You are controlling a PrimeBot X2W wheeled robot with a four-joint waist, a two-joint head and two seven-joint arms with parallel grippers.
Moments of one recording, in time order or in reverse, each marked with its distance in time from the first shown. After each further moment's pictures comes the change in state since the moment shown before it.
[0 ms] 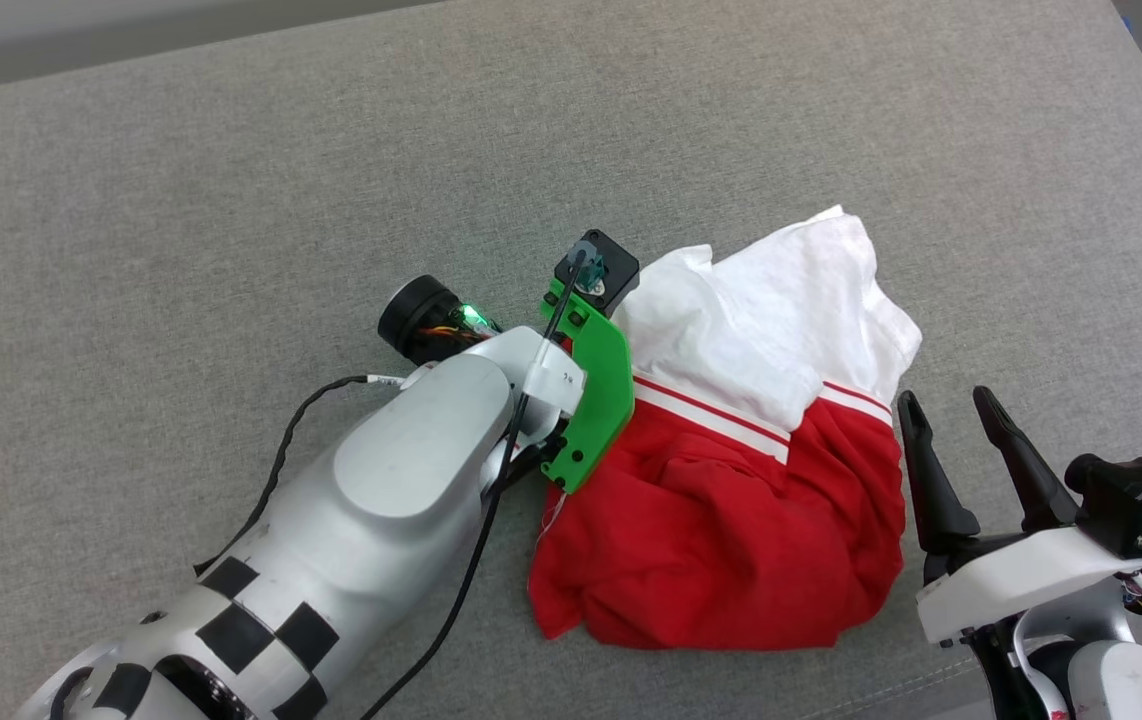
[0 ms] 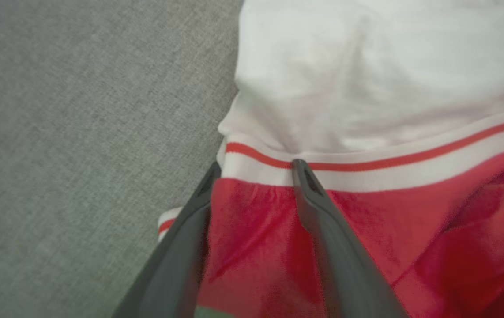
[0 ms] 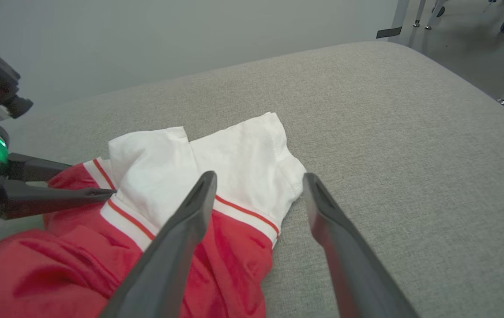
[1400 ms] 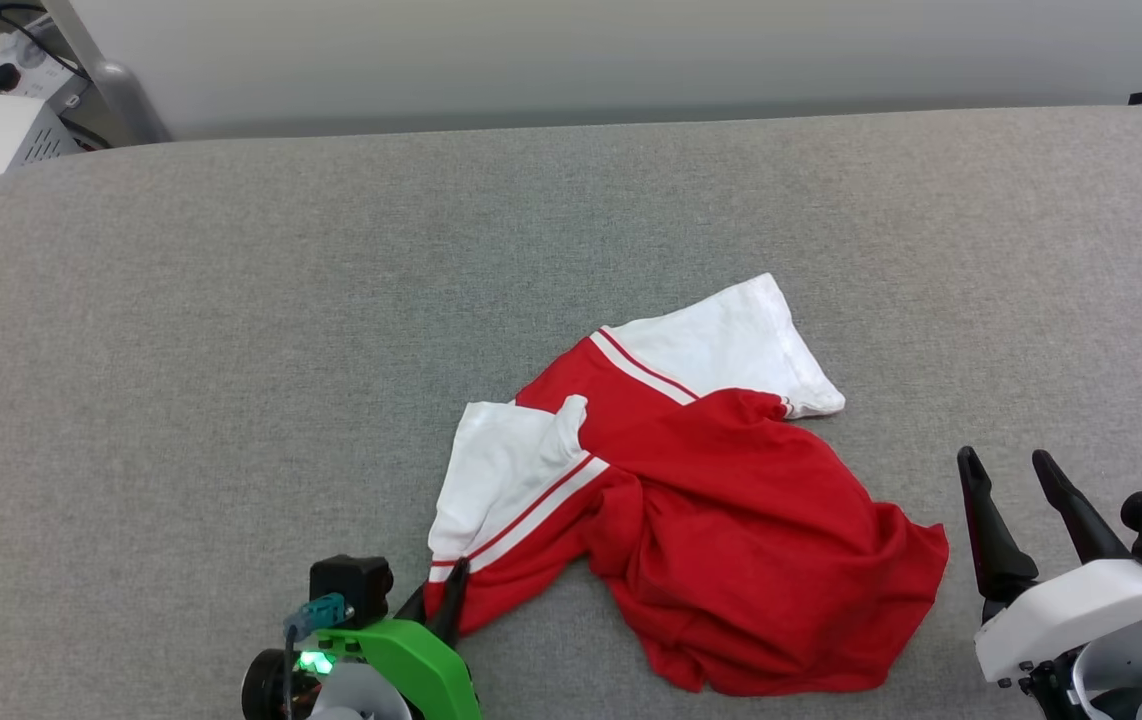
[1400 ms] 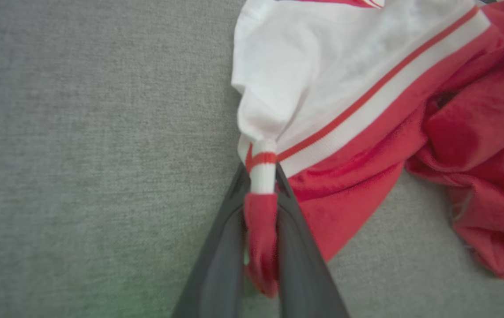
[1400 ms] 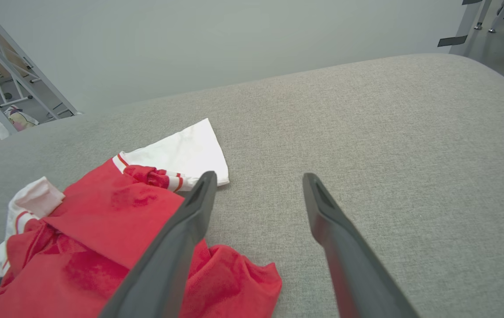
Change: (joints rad) left arm 0.660 0.209 0.148 -0.266 -0.282 0.274 -0.694; right arm 0.090 0.007 -0.113 -0.060 0.006 0.000 0.156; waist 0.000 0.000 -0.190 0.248
